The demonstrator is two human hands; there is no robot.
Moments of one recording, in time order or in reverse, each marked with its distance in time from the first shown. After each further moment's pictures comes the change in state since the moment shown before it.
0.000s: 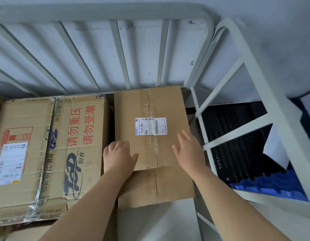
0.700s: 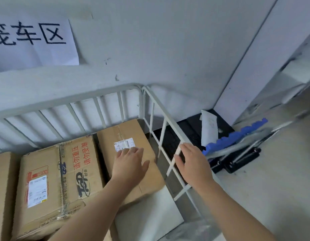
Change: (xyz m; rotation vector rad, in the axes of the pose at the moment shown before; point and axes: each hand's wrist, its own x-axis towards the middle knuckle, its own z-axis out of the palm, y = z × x) left_hand -0.291 0.061 -0.213 0.075 0.163 0.605; right_hand -0.352 -0.056 -0.232 0.013 0.489 0.104
